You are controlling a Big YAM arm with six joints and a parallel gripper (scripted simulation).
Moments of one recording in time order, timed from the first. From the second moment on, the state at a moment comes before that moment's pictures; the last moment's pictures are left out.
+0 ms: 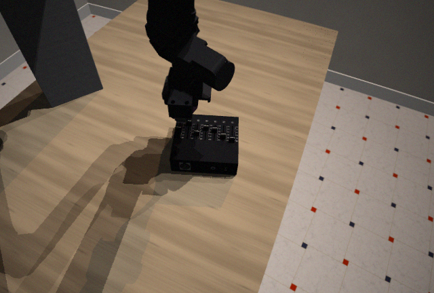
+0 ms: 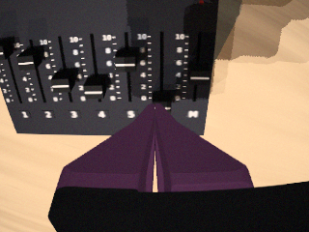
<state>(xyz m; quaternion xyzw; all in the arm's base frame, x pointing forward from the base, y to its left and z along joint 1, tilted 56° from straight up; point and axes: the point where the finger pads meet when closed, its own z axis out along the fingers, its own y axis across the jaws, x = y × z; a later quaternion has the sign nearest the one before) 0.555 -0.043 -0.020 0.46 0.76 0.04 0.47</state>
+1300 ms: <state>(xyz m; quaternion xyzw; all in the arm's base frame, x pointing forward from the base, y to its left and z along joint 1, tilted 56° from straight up) 0.494 -0.010 0.027 0.45 0.76 0.04 0.47</state>
